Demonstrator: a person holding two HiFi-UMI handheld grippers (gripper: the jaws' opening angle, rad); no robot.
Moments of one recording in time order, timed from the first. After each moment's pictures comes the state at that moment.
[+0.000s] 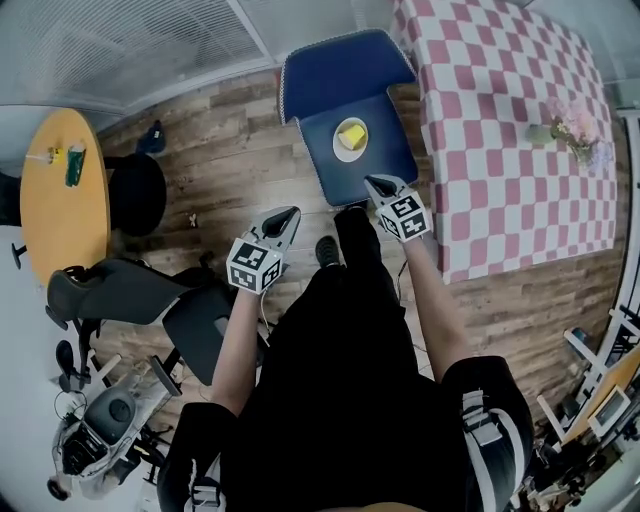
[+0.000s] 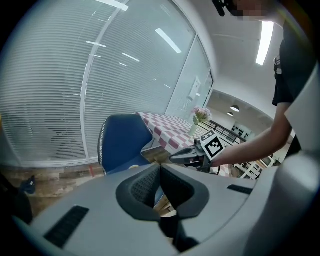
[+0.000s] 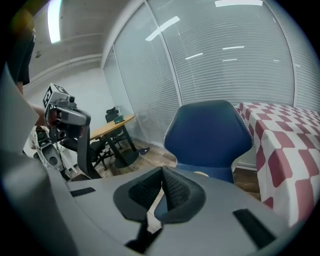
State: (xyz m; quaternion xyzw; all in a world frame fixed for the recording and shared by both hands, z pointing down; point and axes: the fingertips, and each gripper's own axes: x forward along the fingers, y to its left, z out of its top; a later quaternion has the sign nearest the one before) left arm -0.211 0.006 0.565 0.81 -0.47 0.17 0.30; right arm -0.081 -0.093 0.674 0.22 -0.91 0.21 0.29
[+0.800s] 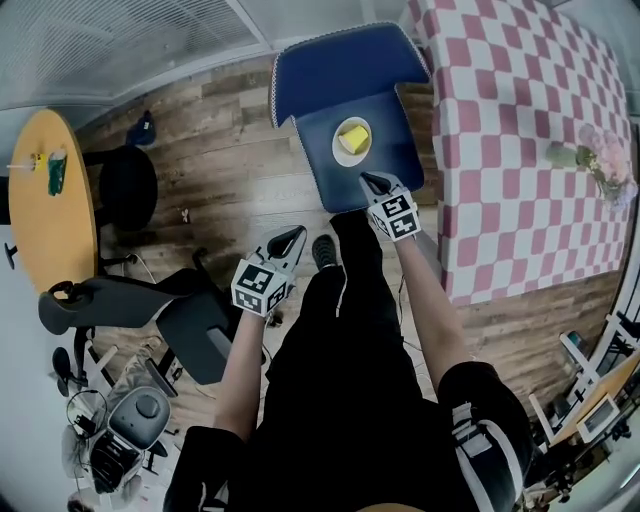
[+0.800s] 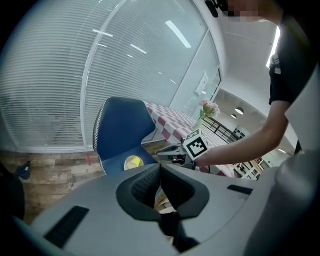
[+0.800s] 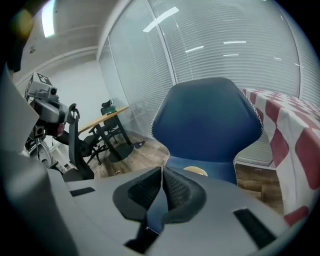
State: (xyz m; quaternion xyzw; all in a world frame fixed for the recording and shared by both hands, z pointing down) left arm -0.199 -0.029 0.645 0.80 -0.46 0.18 0.36; right arm -0.106 -0.158 0.781 0.22 -0.90 0.21 0.32
